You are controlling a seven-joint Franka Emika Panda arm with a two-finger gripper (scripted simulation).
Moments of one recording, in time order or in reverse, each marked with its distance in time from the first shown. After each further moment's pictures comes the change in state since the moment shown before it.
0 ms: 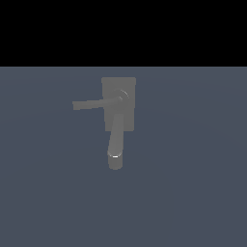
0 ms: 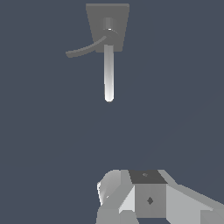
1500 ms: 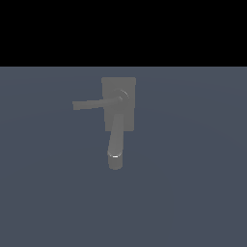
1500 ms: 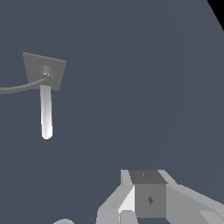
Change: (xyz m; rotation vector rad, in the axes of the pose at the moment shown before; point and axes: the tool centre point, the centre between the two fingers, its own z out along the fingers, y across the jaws) arm 0.020 0.010 -0.066 -0.539 0.265 0.088
